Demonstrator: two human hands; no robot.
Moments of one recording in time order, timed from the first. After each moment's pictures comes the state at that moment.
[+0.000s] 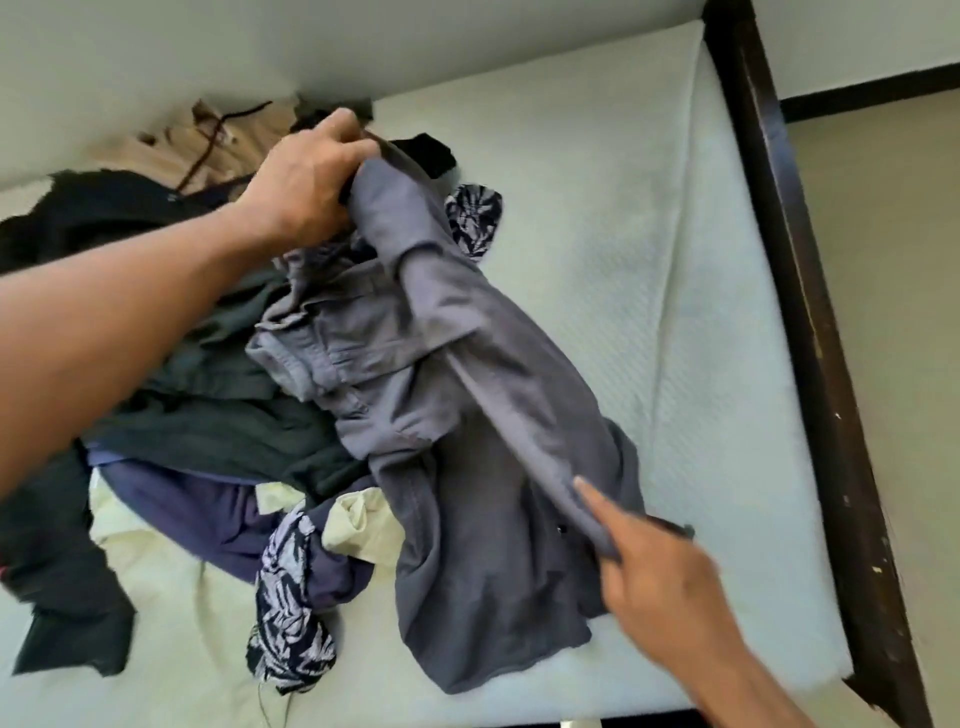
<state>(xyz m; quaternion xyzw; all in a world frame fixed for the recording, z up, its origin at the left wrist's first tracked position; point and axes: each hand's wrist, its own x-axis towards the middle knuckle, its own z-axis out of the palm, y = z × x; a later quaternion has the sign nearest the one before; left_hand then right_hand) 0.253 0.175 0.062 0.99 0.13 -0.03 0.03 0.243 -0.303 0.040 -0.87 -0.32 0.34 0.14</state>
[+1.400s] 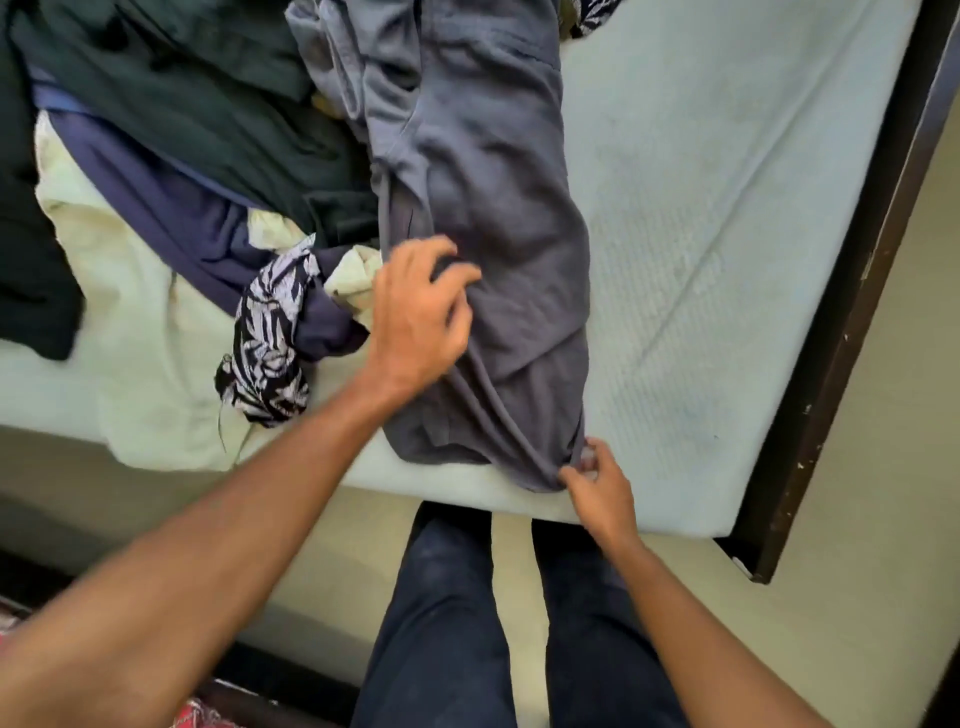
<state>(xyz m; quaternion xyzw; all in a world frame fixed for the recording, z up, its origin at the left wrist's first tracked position) 0.040 -0.127 -0.045 0.89 0.39 0.15 0.20 0.162 -0.402 -0.056 -0.84 -0.02 0.53 0.12</state>
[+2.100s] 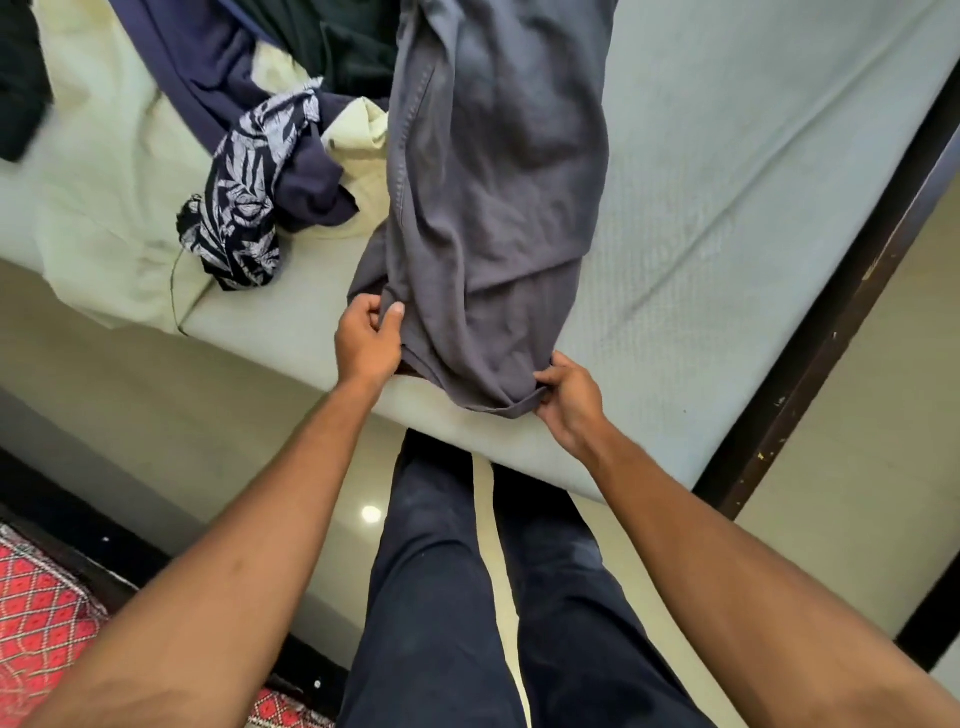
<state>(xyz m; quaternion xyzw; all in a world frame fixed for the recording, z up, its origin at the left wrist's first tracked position) -0.026 -0.270 -0.093 0.43 0.78 0.12 0.44 0.190 -0.376 -0.094 -0.63 0.12 0.68 0.36</state>
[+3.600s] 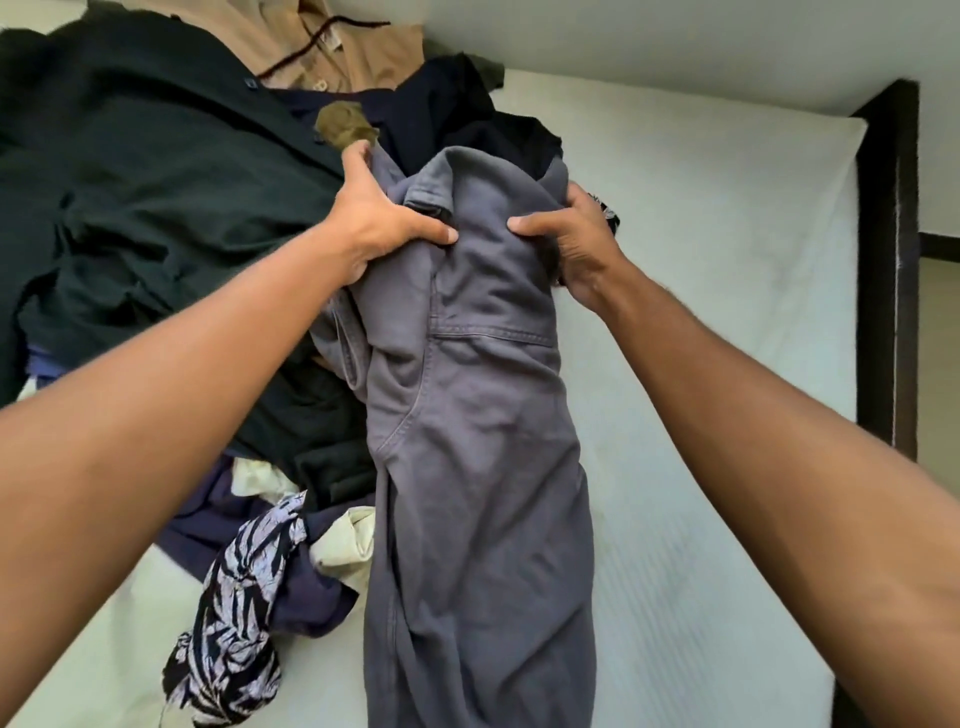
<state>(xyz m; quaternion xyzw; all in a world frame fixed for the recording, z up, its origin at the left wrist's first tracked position) 0.178 0.181 -0.016 0.64 0.59 0.07 0.48 0.364 0.070 -0.066 -0.66 -0.16 0.52 0.52</state>
